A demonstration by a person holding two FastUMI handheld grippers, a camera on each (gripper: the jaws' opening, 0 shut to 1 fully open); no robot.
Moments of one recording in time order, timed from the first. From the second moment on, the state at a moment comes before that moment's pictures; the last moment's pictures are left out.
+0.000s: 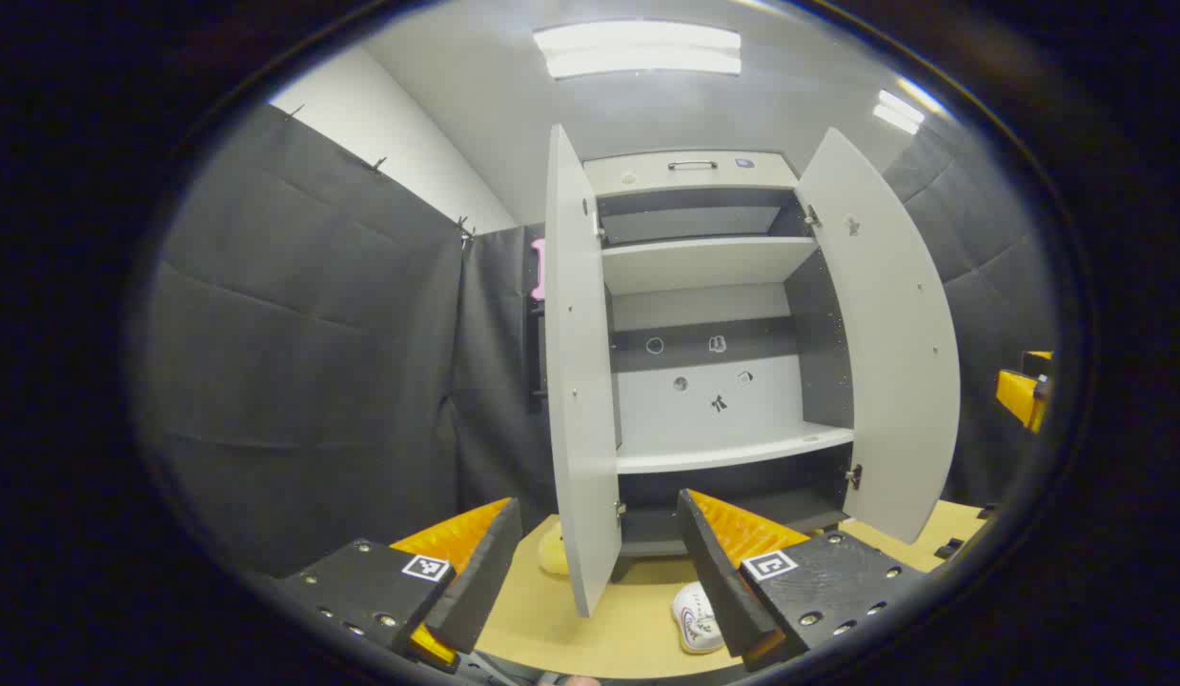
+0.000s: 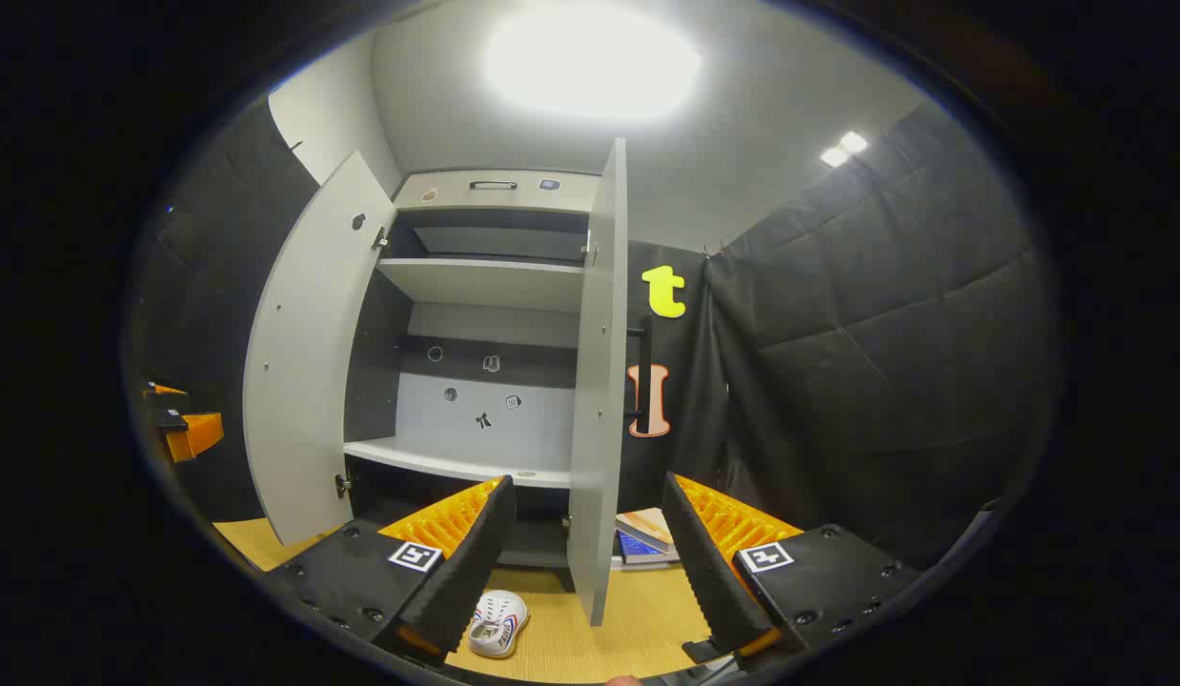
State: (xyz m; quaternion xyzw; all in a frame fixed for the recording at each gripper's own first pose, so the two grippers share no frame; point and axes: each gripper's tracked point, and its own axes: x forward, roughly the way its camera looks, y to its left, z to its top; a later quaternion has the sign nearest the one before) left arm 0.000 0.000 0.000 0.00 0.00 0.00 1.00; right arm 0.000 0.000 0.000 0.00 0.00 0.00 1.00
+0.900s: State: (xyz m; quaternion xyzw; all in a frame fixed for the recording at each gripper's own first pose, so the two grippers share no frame) left arm -0.011 -0.002 0.011 0.02 -0.01 -0.01 1.00; right arm -0.001 -0.007 -0.001 0.00 0.01 -0.01 1.00
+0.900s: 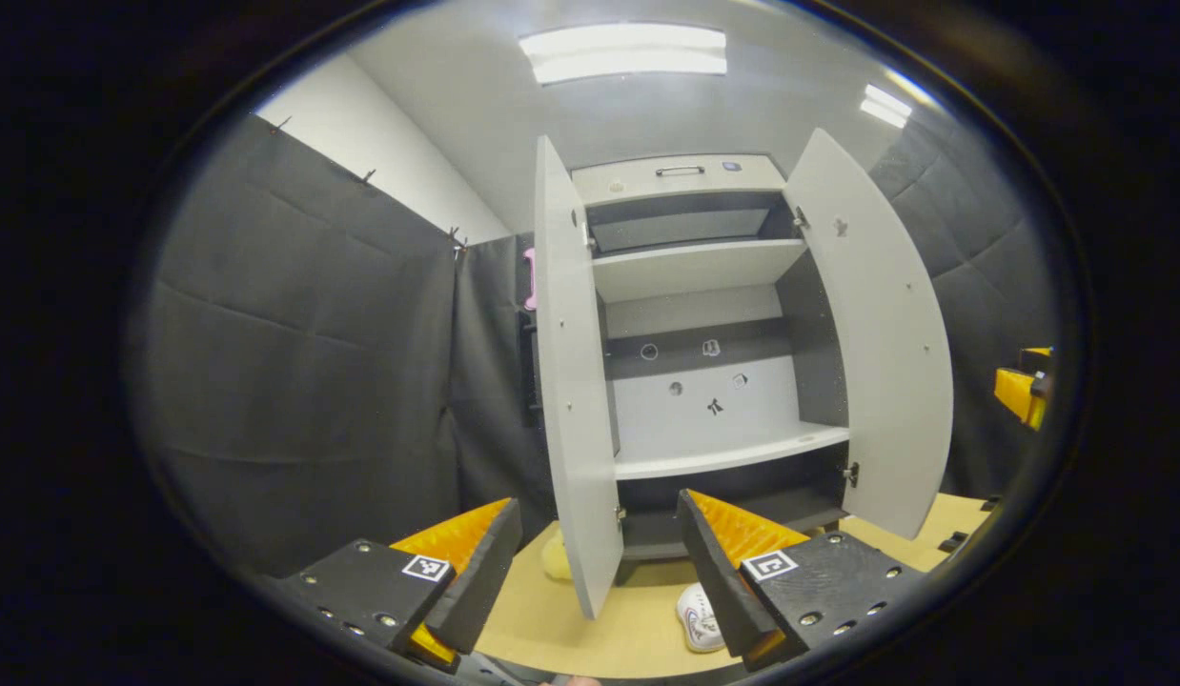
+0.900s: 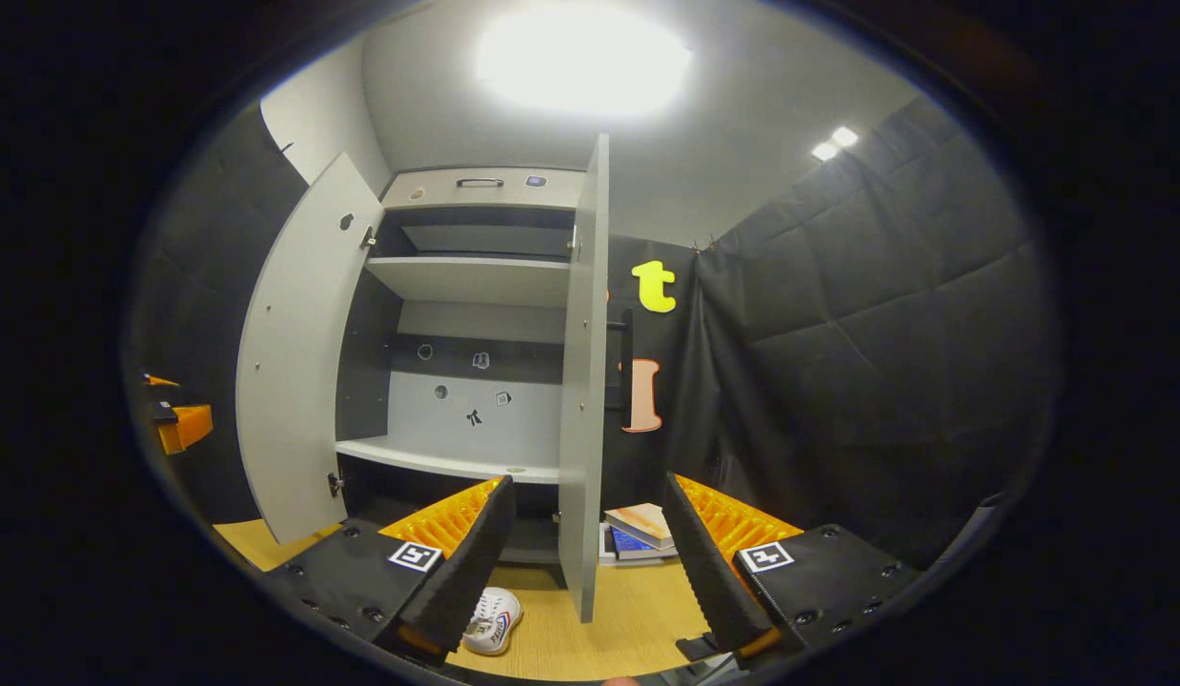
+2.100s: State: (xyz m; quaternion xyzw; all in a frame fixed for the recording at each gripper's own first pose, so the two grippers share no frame) left arm 0.005 0.044 -0.005 0.03 0.01 0.06 1.00; right arm 0.105 0.094 -0.085 0.01 0.10 0.10 0.99
